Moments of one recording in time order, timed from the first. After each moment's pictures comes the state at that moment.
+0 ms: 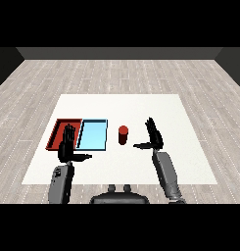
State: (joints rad) left arm -0.01 0.05 0.08 -1.60 0.12 -0.10 -0.44; right arm -0.28 -0.01 -0.02 -1.26 -0.11 0.05 -0.30
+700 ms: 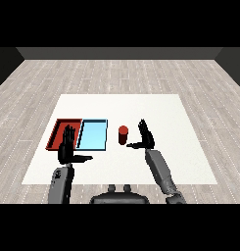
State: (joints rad) left arm 0.02 0.04 0.06 -1.63 0.10 -0.09 -0.45; right arm -0.37 0.00 0.08 -1.05 -0.25 -0.02 -0.39
